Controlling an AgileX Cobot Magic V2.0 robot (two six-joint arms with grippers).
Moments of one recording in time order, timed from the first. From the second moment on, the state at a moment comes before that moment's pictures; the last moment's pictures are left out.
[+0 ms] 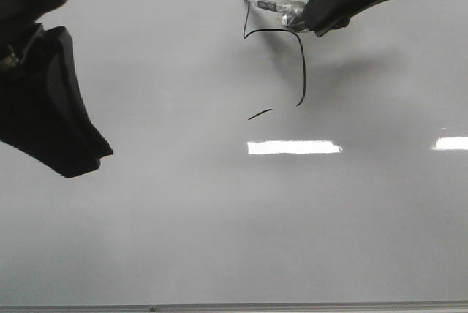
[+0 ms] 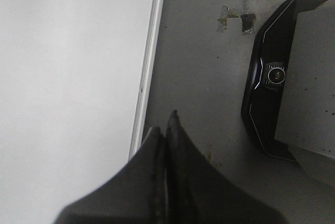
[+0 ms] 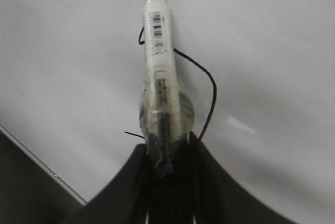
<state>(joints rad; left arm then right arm) -0.84 1.27 -0.92 -0.04 0.87 0.62 0.32 1.49 -1.15 0.53 0.53 -0.57</state>
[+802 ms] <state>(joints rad) -0.84 1.27 -0.99 -0.04 0.96 0.62 0.28 1.29 -1.14 0.34 0.81 -0.71</state>
